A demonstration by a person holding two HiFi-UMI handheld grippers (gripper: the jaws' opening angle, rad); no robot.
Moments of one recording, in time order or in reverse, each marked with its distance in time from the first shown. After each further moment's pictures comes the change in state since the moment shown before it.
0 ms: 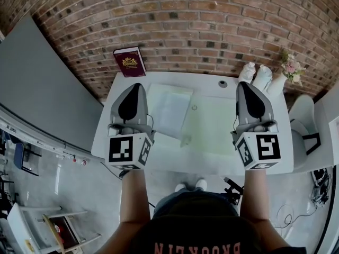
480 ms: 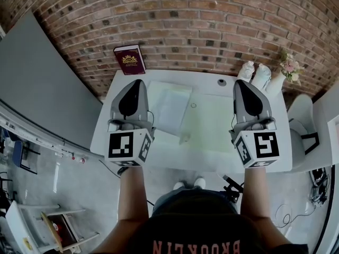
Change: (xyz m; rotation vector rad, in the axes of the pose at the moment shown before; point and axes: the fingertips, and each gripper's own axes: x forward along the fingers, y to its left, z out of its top) left arm -0.005 -0.004 0.005 0.008 0.000 -0.005; right arm -0.005 0.011 0.004 -0.030 -0.007 0.042
